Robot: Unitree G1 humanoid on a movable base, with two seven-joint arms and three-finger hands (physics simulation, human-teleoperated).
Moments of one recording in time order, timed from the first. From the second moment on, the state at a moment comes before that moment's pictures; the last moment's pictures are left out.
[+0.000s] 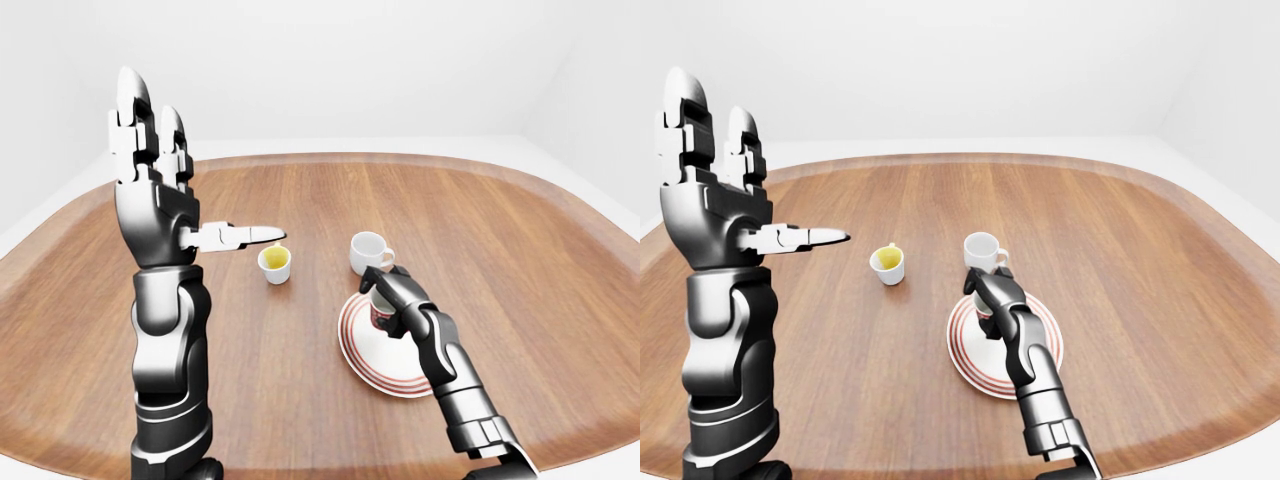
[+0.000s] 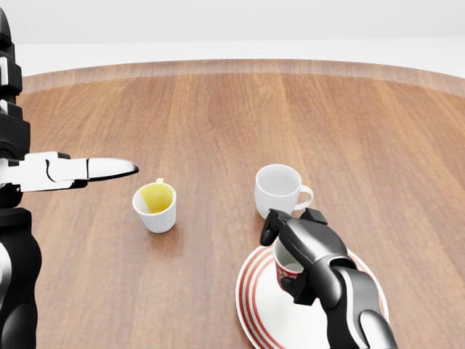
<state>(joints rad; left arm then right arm) -0.38 0.13 0.14 -0.44 -0.13 0.09 0.08 -0.31 -0.08 0.05 0.29 -1.05 0.09 0.36</state>
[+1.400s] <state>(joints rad) -0.36 0.12 0.13 -0.47 -0.12 0.09 0.07 -0.34 -0.12 0.04 0.57 -0.97 0.09 0.19</state>
